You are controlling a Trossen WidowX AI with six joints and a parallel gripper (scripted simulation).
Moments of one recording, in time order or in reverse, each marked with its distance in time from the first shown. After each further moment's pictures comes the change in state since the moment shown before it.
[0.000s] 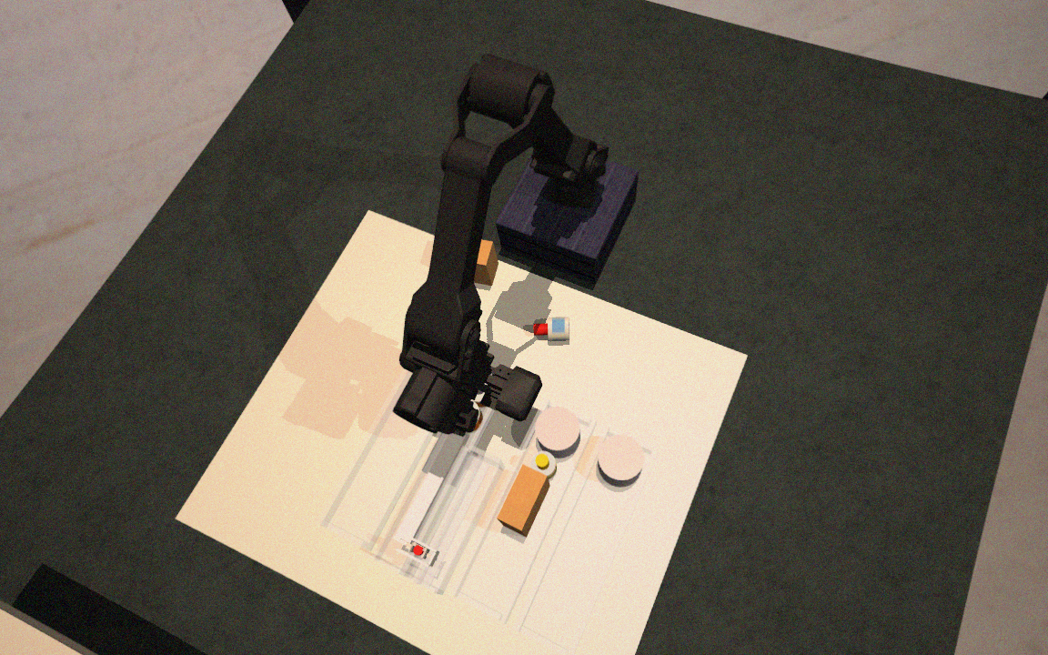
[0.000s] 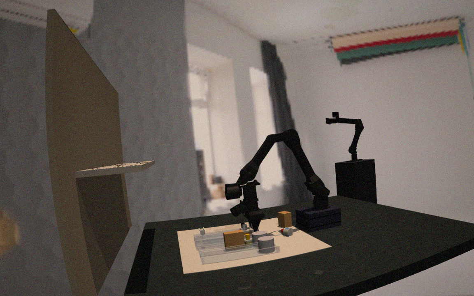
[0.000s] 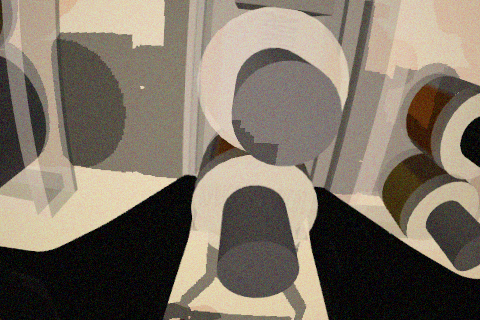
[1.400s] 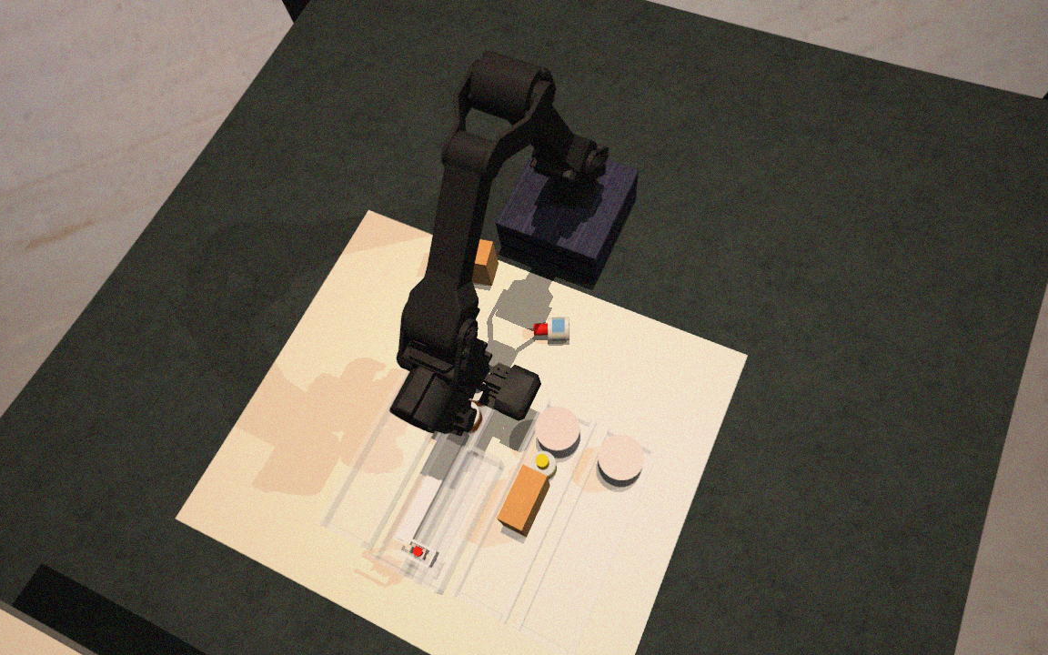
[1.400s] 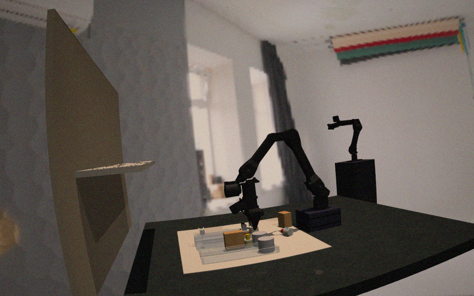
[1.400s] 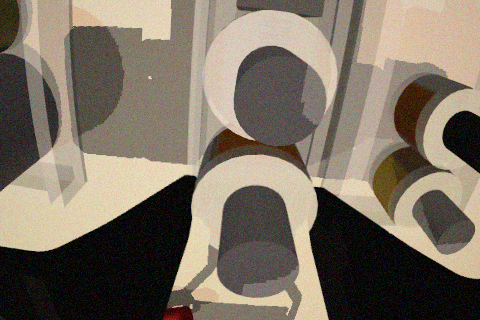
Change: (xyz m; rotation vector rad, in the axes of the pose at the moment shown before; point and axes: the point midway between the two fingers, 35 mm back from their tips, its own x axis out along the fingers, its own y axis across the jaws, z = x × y) arm -0.012 0.000 0.002 0.000 0.002 0.000
